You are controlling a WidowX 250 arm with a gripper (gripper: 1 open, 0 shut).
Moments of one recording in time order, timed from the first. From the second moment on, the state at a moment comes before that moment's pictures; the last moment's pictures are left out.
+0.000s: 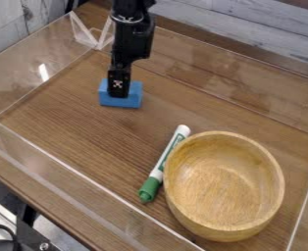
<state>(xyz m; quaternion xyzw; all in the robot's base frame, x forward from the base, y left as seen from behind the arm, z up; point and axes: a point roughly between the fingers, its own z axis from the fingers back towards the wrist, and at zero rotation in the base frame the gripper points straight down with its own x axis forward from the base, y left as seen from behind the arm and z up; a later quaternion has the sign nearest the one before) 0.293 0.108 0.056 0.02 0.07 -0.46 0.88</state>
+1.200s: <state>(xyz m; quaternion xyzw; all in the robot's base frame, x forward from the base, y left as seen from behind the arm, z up) 0.295 0.115 0.044 0.04 0.06 -0.47 0.88</state>
